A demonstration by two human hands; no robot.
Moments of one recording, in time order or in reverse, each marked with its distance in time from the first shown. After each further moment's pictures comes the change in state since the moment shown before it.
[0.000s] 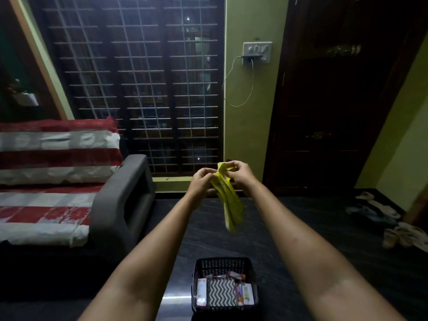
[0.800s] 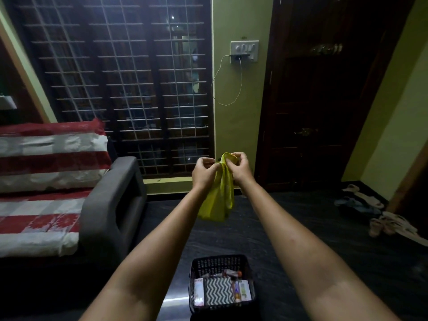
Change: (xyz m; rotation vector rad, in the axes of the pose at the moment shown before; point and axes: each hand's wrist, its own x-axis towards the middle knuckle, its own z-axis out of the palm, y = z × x) left_hand 0.008 0.021 0.026 0.226 0.270 0.152; right_hand 0.004 0.004 0.002 0.089 0.278 -0.066
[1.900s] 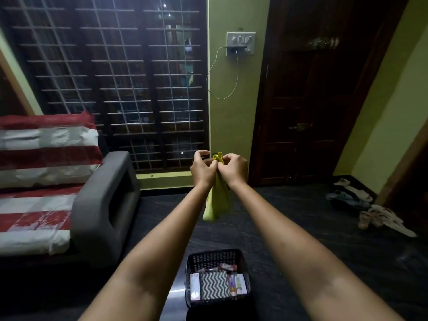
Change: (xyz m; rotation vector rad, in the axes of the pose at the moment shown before) left_hand 0.017 -0.013 0.008 0.091 0.104 0.065; right_hand -0.016 -0.013 0.023 -0.504 0.196 -0.179
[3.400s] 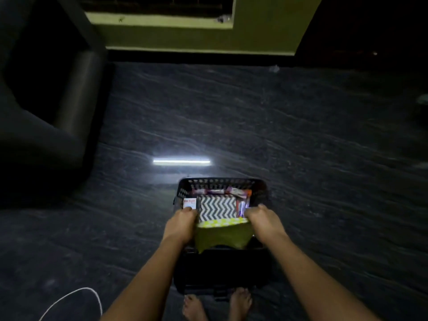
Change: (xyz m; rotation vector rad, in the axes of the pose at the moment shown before) left_hand 0.003 -0.594 0.106 1.088 -1.039 -0.394; right_hand -0.022 0.529 0.329 -0.883 -1.220 -0.077
